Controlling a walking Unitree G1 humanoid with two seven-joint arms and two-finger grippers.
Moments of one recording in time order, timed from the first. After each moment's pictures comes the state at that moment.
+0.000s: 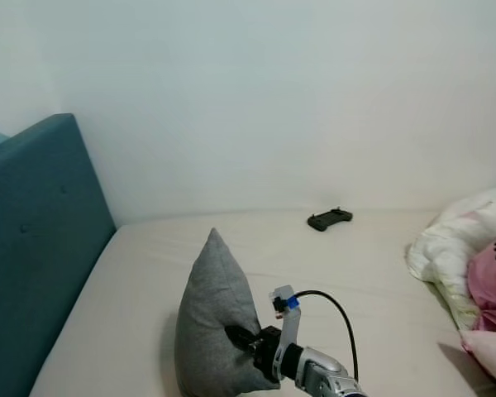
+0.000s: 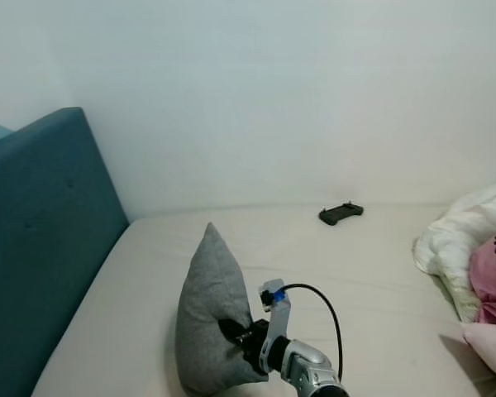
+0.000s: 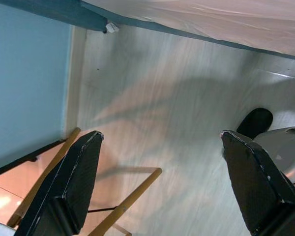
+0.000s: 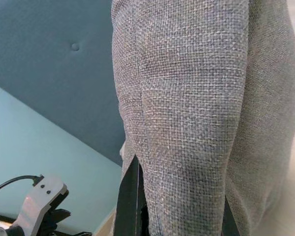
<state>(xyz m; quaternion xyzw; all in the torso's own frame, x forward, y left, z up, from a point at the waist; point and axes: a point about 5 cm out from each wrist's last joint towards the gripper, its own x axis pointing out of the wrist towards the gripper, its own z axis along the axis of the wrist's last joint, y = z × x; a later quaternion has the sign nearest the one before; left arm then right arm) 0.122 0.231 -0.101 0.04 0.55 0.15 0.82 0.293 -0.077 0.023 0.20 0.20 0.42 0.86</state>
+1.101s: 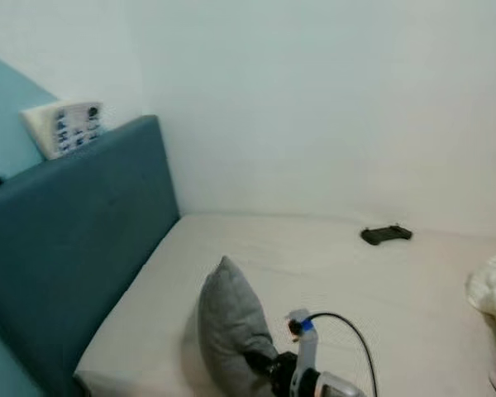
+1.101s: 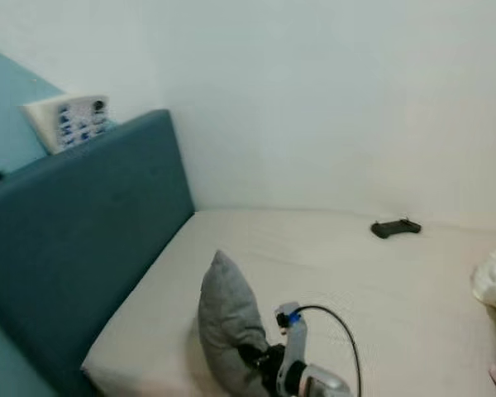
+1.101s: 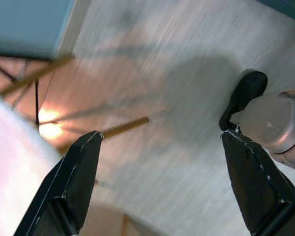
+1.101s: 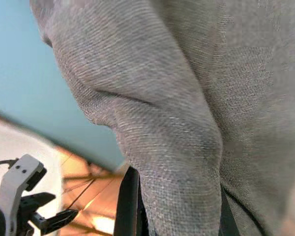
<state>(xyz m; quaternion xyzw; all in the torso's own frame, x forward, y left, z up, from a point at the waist) 0.116 0.225 -0.105 0.03 0.57 0.14 0.81 0.270 -0.109 -0.007 0.20 0.26 0.37 0.87</state>
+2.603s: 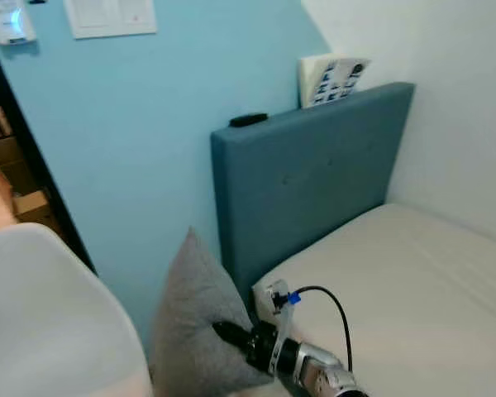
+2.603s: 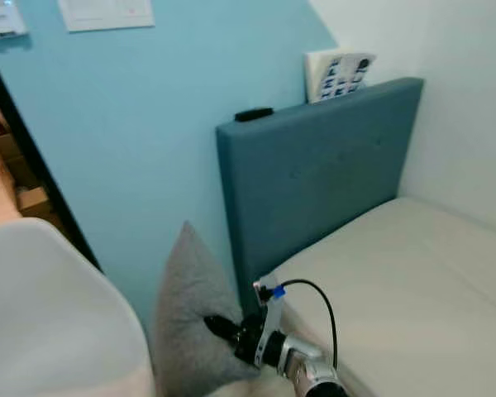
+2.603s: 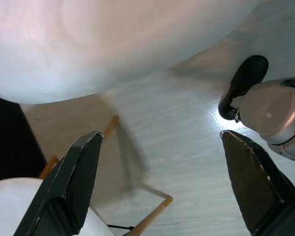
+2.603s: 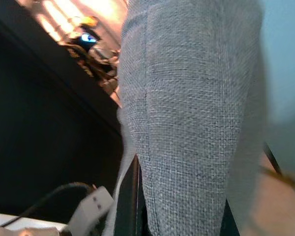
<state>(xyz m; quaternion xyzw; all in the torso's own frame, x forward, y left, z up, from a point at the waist) 0.121 0.218 -0.105 0.03 0.56 0.12 0.82 0.300 -0.072 0.050 0.24 0.13 0.50 0.82</state>
